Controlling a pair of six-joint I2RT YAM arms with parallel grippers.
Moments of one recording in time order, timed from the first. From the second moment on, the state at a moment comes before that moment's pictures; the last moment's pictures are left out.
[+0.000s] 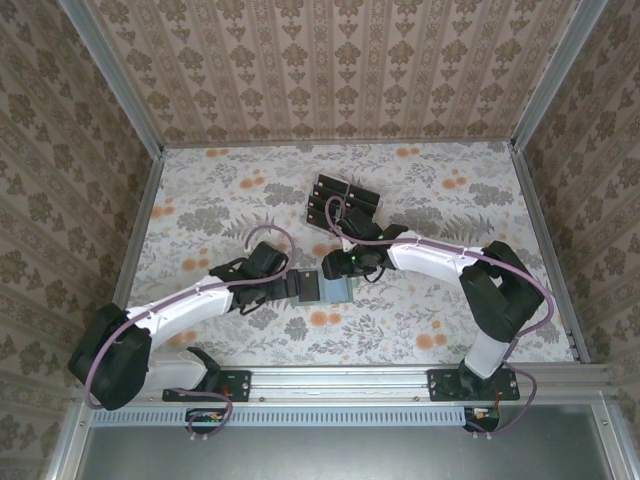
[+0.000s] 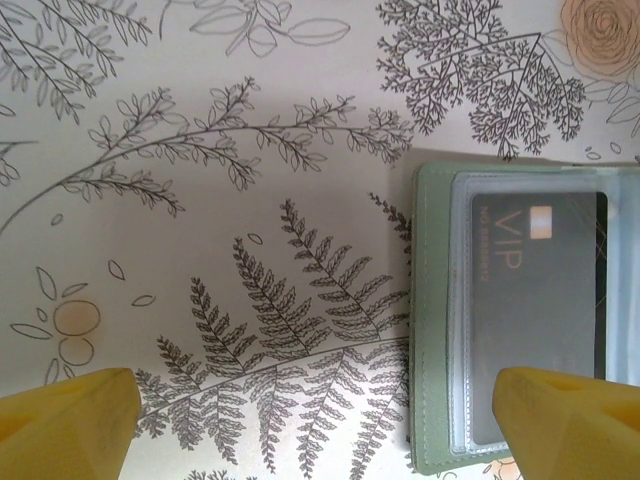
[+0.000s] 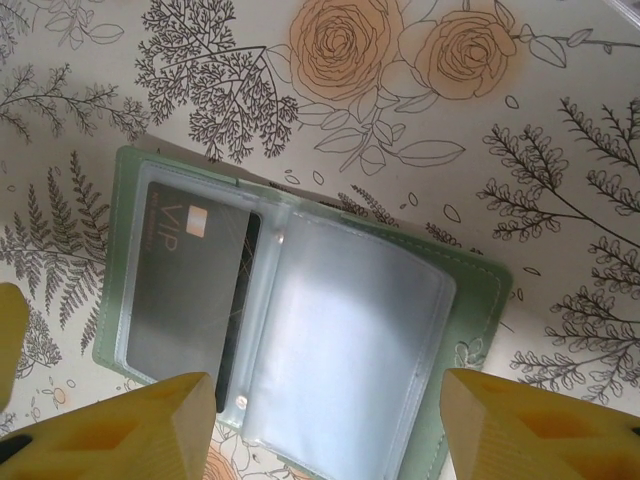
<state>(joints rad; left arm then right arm) -0.73 1.25 0.62 -0.47 -0.13 -0.74 0.69 1.73 1.10 -0.46 -0.18 0.49</state>
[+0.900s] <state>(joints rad) -0.77 1.26 0.62 -0.41 -0.14 -0.73 0.70 1.84 1.12 -0.40 -0.22 0.53</state>
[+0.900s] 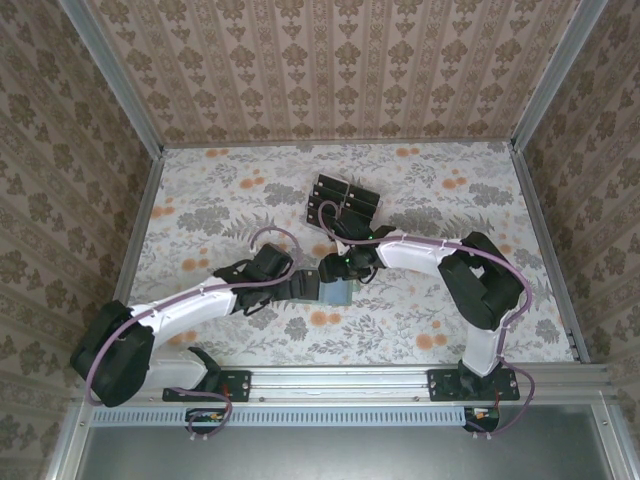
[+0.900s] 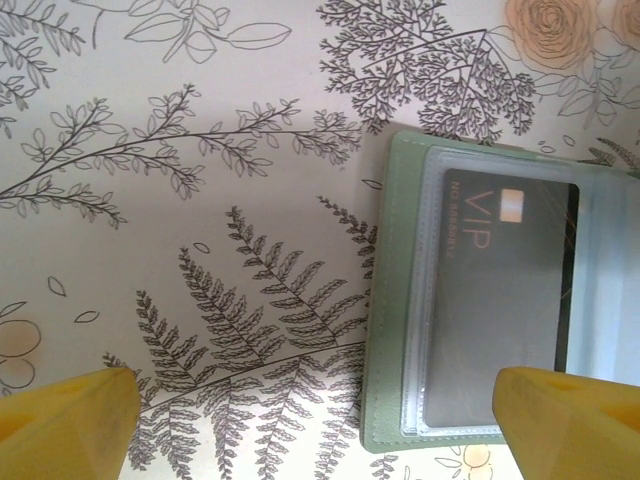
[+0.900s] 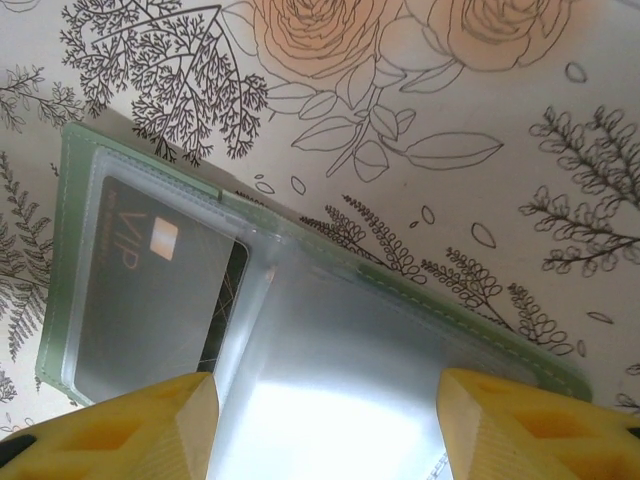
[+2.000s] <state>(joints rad) -0.97 1.35 0.64 -0.29 -0.24 -0.54 0.71 1.85 1.05 -0.21 -0.28 0.68</state>
